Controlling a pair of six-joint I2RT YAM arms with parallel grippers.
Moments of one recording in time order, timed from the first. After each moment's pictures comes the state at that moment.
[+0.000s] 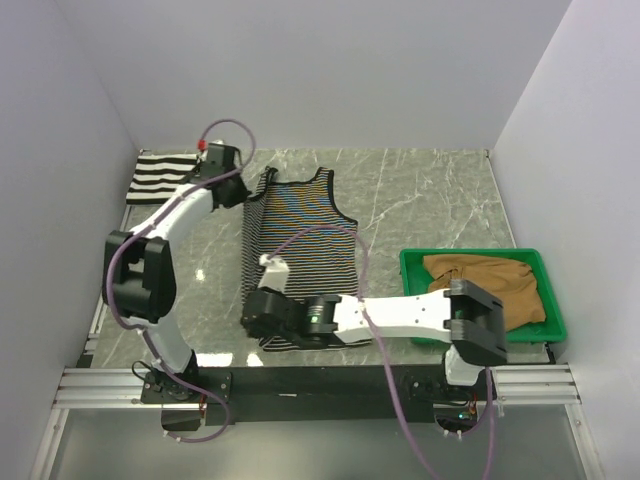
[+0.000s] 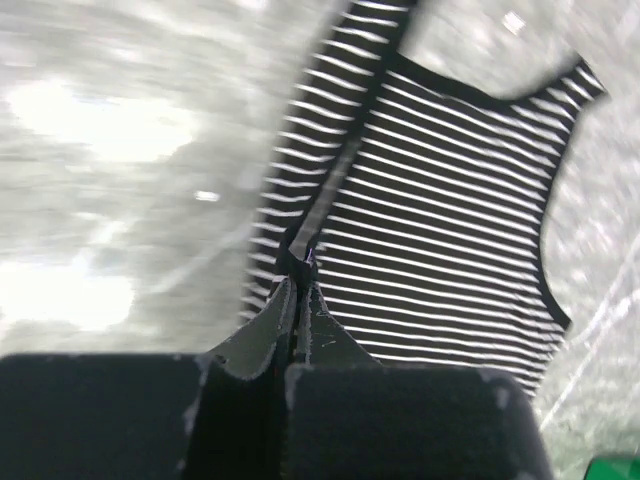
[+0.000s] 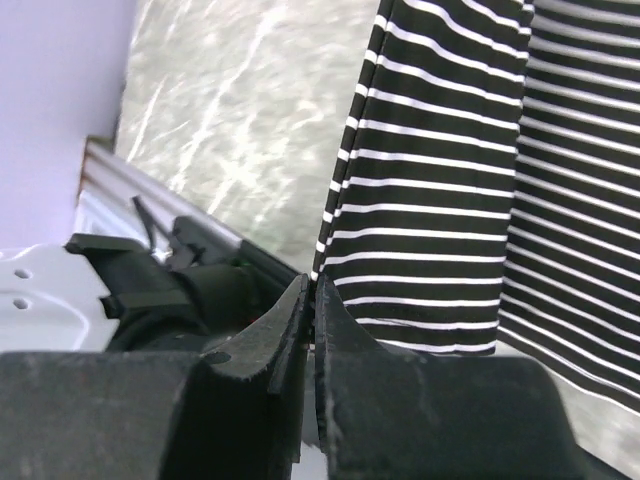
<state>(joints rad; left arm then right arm) -0.25 1.79 1.41 -0.41 -0.12 -0.63 1.41 1.68 1.23 -0.26 0.42 1.07</state>
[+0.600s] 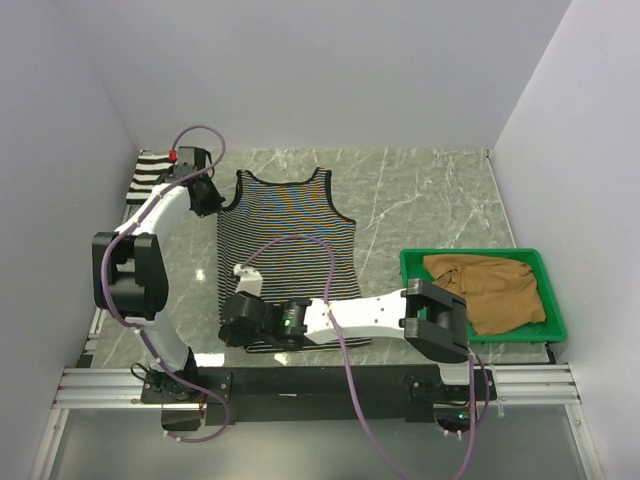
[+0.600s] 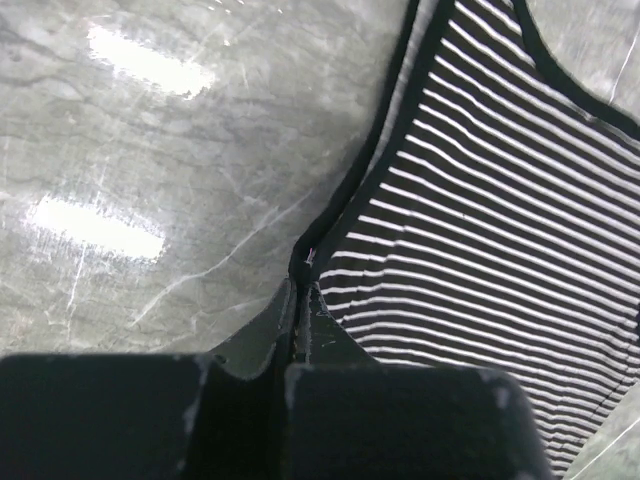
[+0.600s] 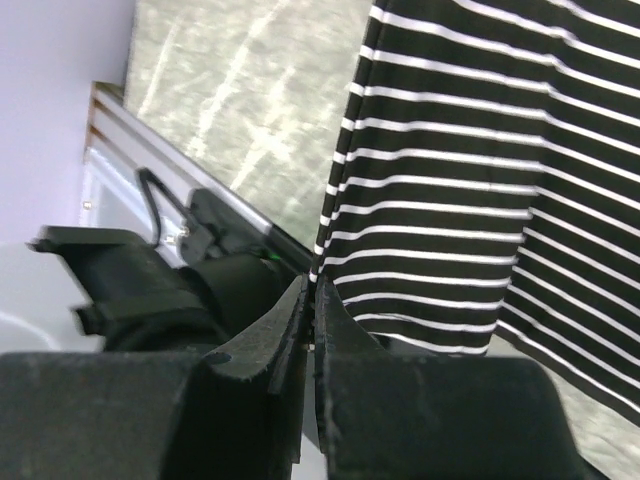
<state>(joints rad) -0.06 1.76 1.36 -0.51 -0.08 -0.58 1.41 1.91 1.38 -0.14 0.25 1.06</state>
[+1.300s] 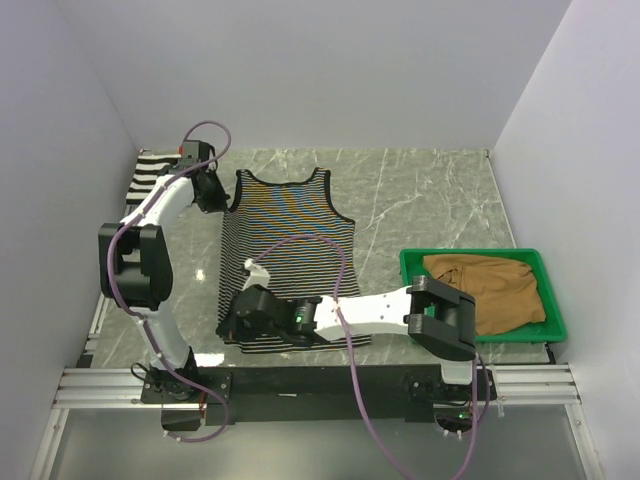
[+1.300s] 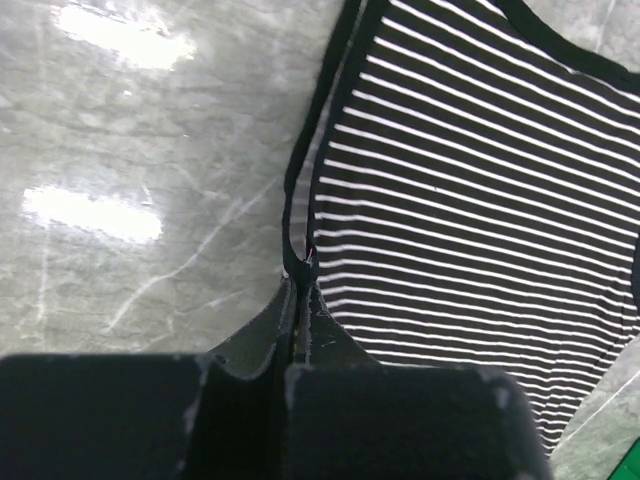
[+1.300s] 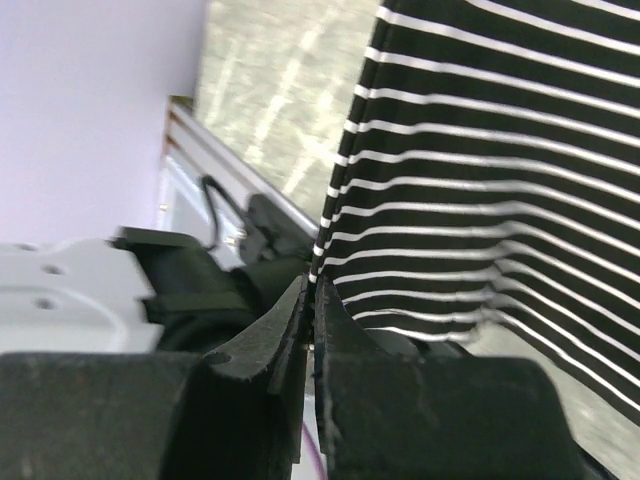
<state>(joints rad) -0.06 1.85 1.48 -0.61 0.01 -0.52 1.37 1.87 1.26 0.06 0.16 1.14</state>
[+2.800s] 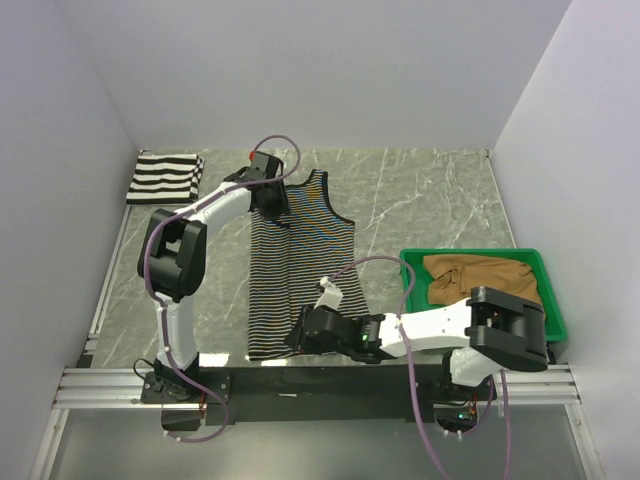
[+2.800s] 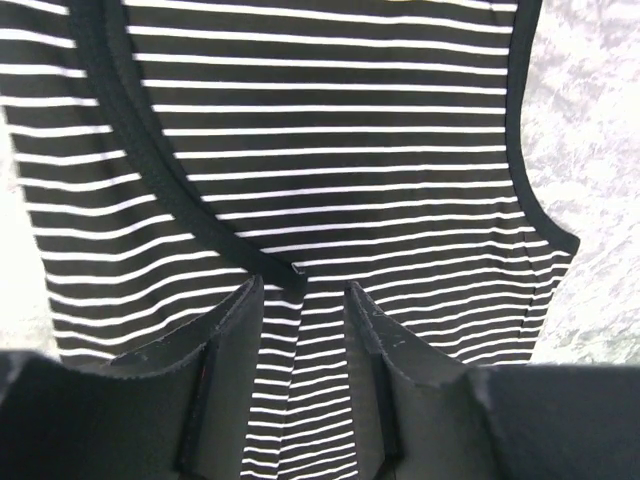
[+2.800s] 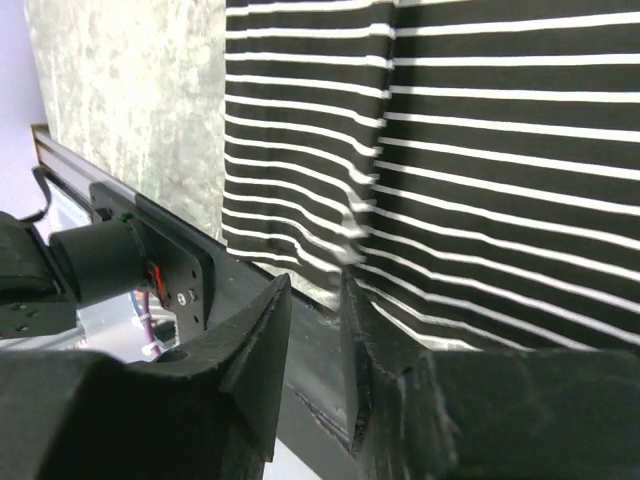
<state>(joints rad) -0.39 2.02 1.54 -0.45 0.00 -0.60 1.34 1.52 0.65 0.15 0.27 1.30</state>
